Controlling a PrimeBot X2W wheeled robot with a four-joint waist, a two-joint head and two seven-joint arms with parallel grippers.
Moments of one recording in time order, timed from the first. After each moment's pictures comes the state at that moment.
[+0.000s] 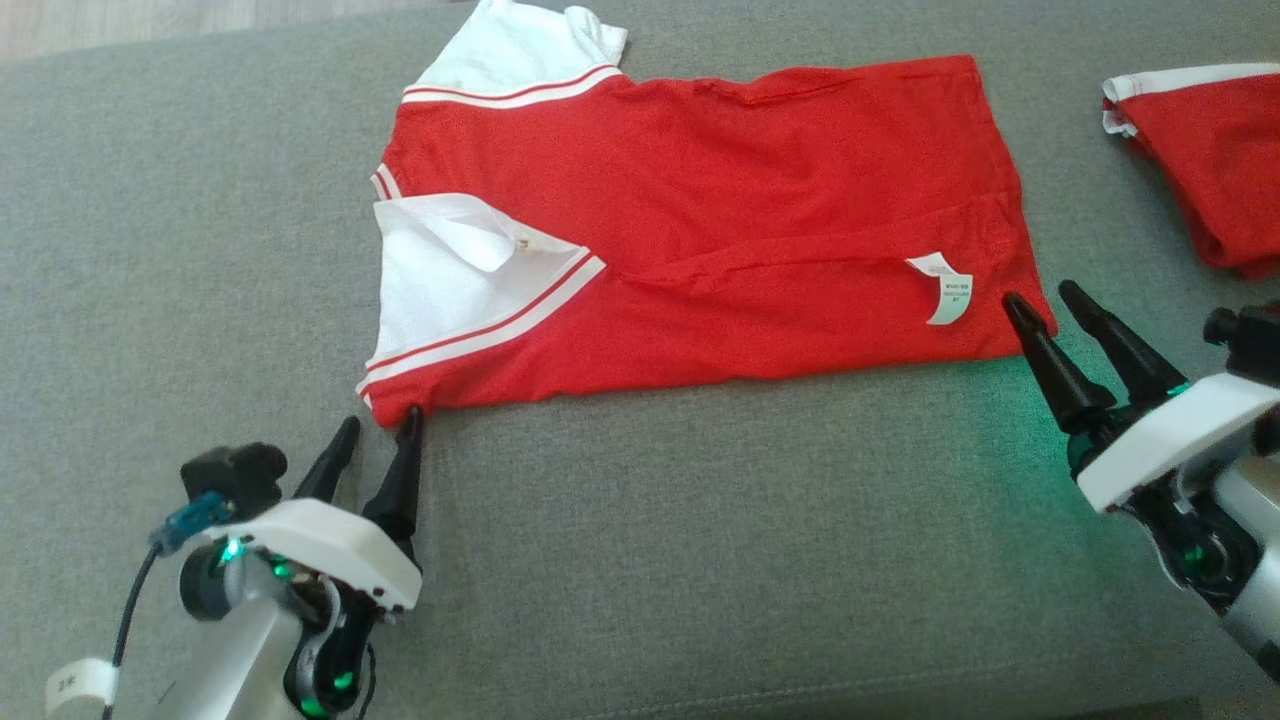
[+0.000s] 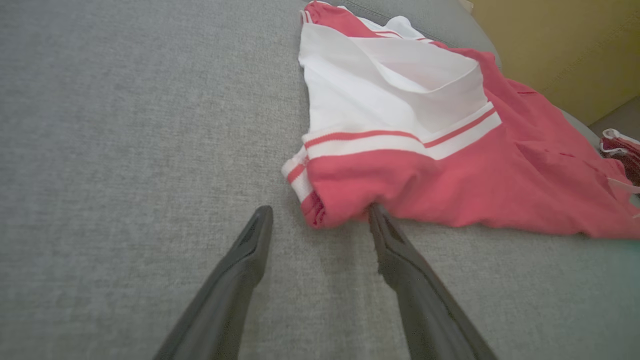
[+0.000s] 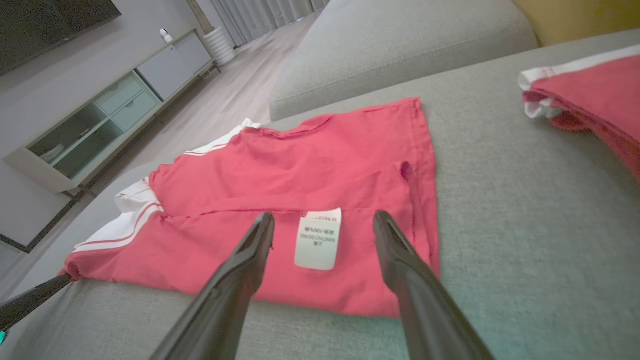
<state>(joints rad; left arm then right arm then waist) -0.22 0.28 -0.47 0.41 -0.75 0.04 -0.18 -0.52 -0.70 0.90 0.39 1.19 0.13 -0.25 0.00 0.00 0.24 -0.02</state>
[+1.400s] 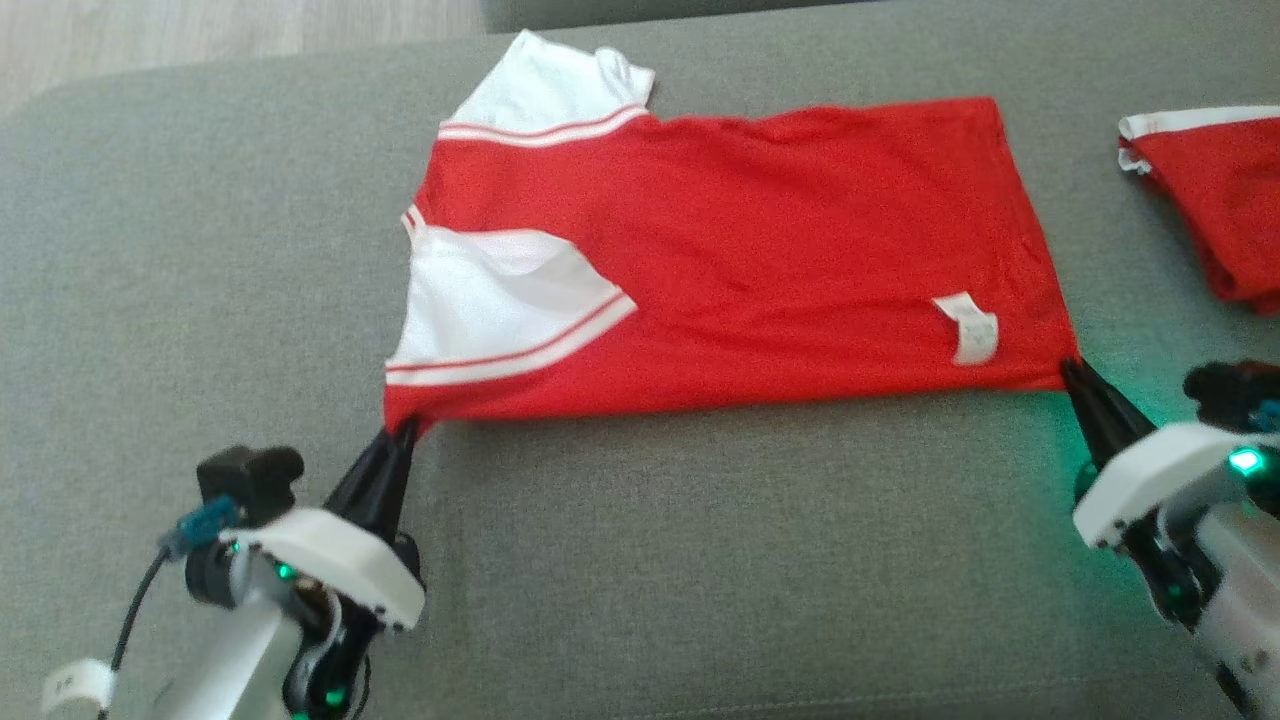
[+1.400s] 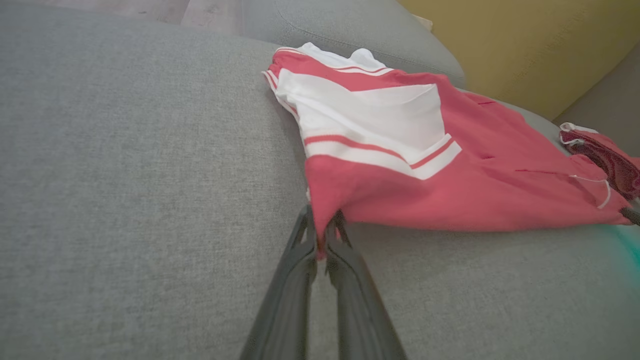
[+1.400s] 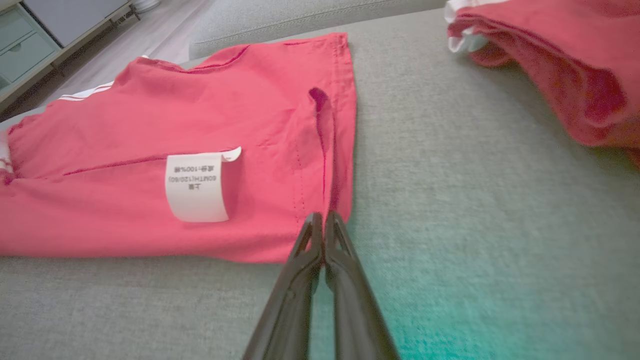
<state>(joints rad) -0.25 0.31 -0.53 0.44 -0.71 -0.03 -0.22 -0.52 -0.51 0.79 0.84 0.97 0.13 -0.24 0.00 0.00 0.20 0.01</state>
